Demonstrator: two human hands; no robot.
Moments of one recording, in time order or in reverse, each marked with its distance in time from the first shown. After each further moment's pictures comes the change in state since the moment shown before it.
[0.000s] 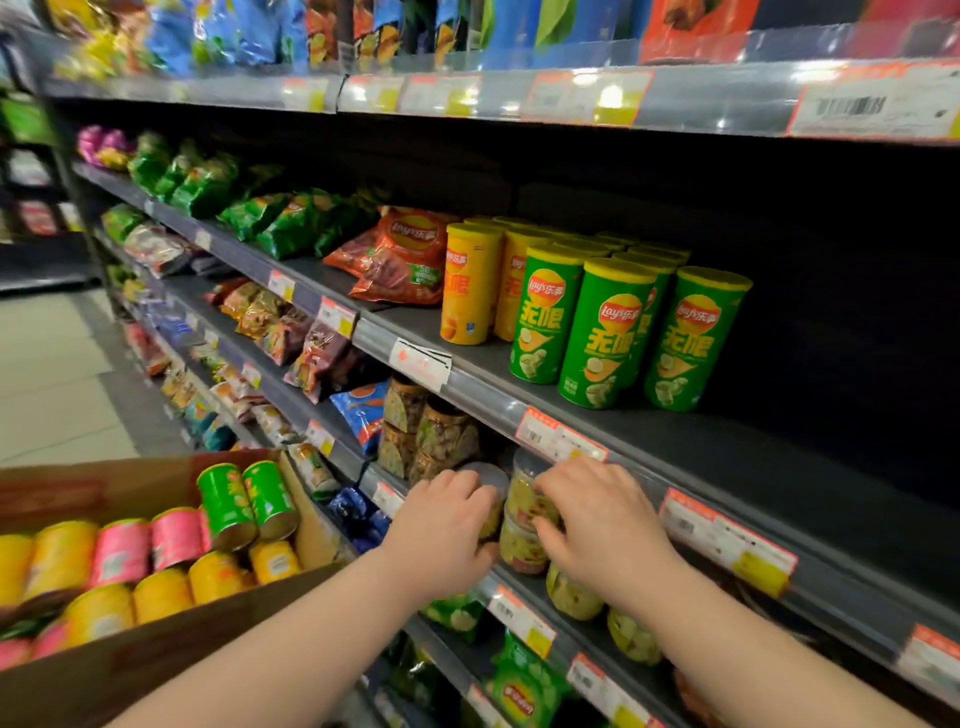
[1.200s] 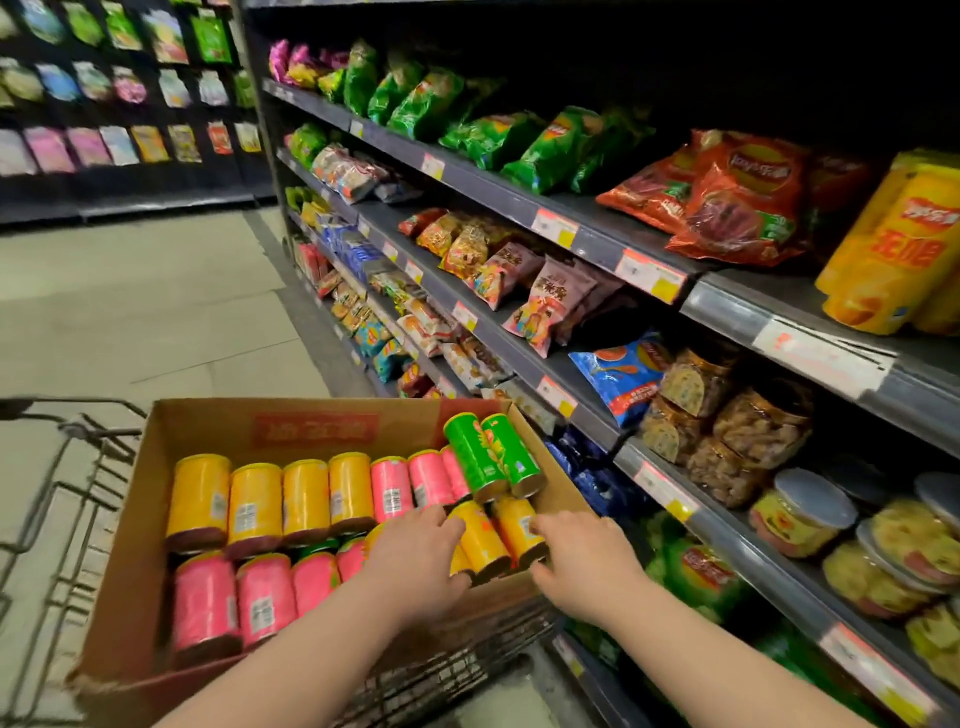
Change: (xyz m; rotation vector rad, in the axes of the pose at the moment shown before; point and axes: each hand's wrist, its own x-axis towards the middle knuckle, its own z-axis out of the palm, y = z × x) left_hand -0.221 -0.310 0.016 0.001 -0.431 -0.467; right_hand 0.140 -0.324 0.153 0.135 -0.567 -0.116
